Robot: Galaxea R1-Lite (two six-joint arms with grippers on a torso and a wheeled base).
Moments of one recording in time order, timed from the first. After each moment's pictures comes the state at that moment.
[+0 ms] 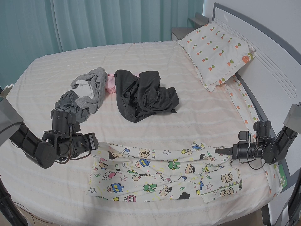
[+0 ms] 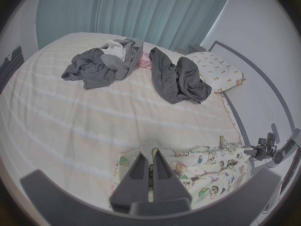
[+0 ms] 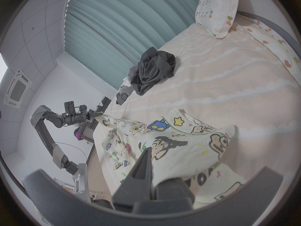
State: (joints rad) left arm -0.22 1.91 -0.71 -0.60 -0.04 -0.40; right arm 0.01 2.15 -0.66 -0.85 0.85 0.14
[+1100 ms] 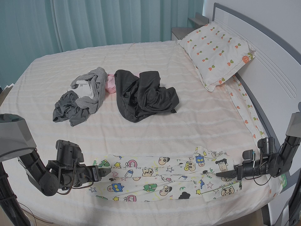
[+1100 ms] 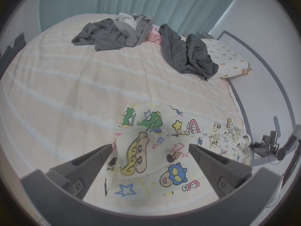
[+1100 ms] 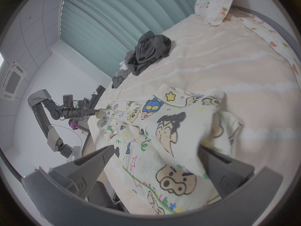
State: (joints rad) left arm -0.29 1.99 -0.39 -0.84 -0.03 -0.41; right arm -0.04 2.15 -0.42 -0.88 0.82 -0.08
